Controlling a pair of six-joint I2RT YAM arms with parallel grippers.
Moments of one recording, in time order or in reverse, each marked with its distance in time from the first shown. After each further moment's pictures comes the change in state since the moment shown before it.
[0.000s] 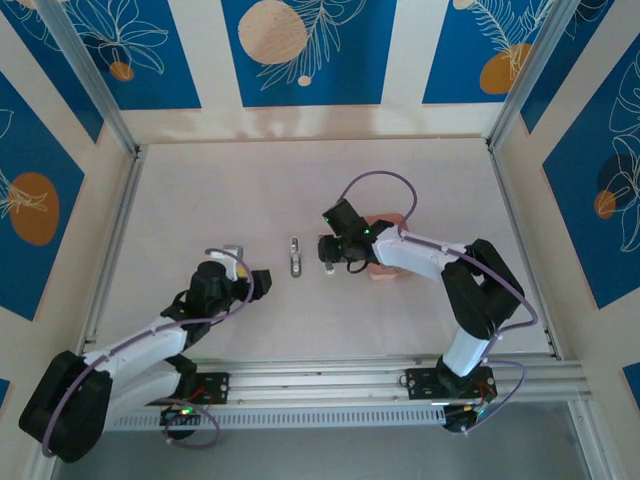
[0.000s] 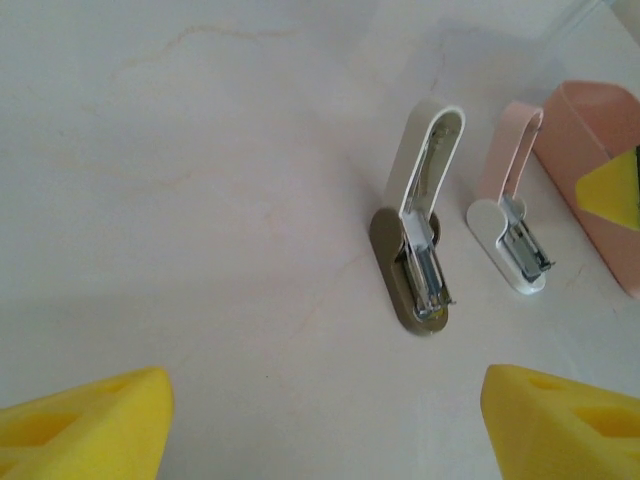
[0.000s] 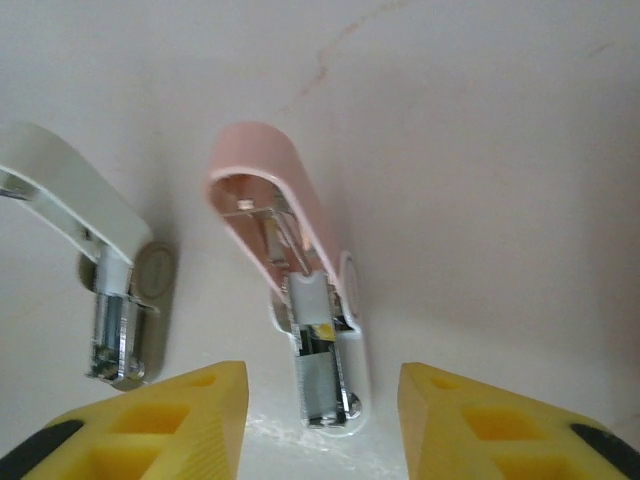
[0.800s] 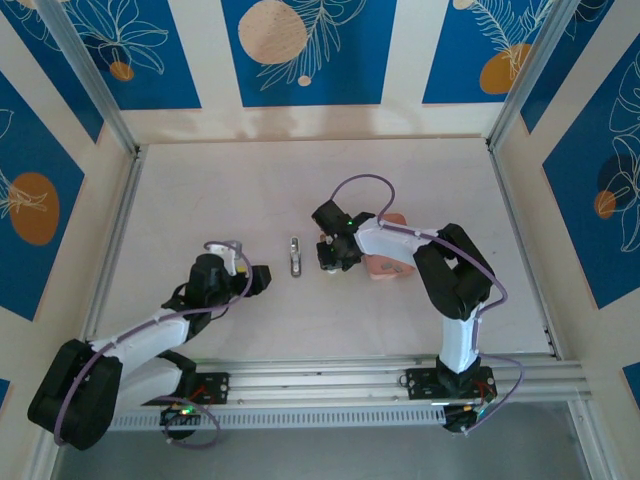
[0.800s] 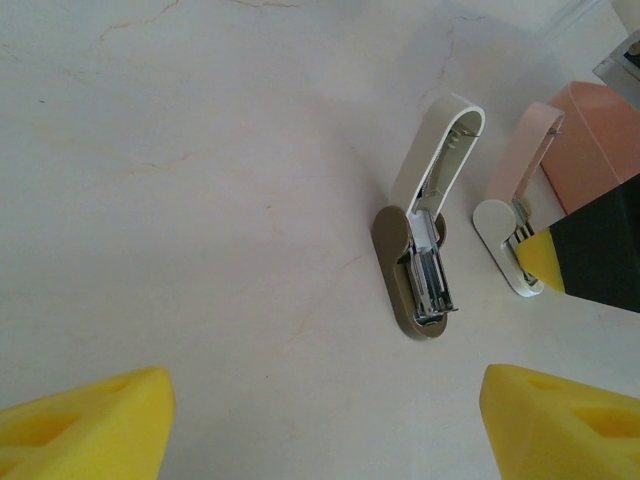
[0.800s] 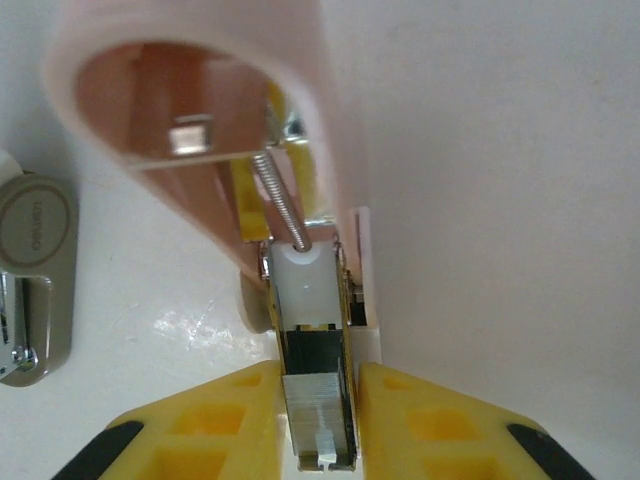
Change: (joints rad) left arm 0.069 0.067 0.041 -0.005 0.098 -0.029; right arm 0.007 0.177 0.138 -0.174 -0.043 -0.055
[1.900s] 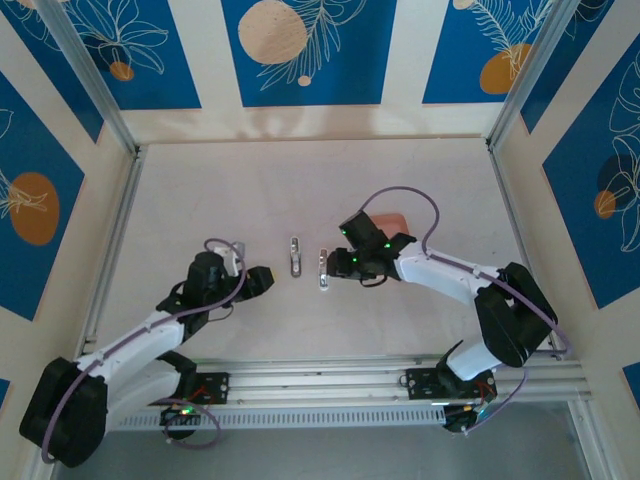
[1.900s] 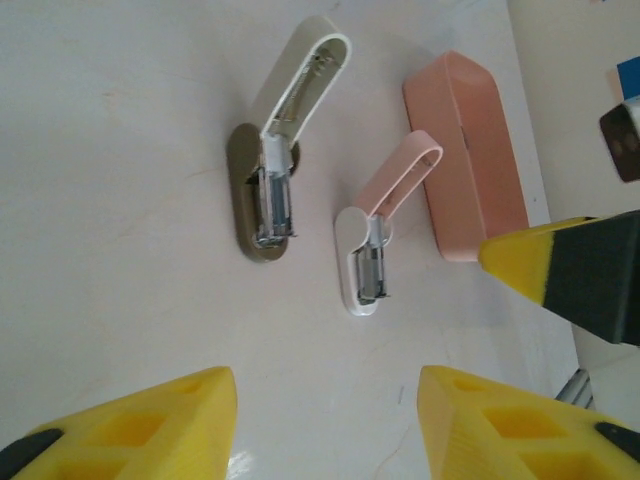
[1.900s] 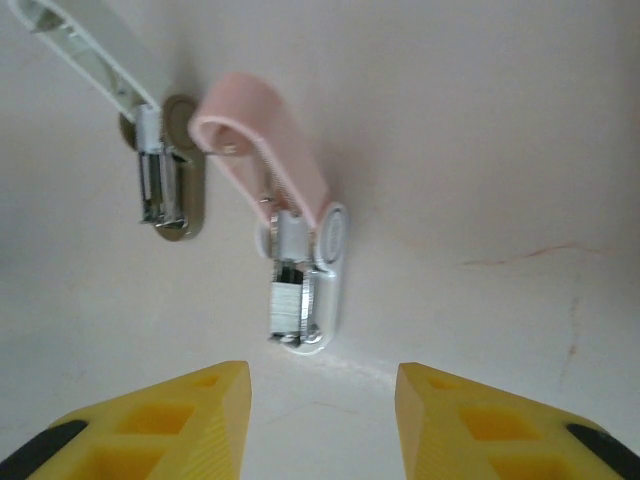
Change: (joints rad) left arm -0.057 -0.077 0.074 -0.155 0.211 -0.292; right arm -0.024 -0.407 -0.339 0.155 -0.121 0.210
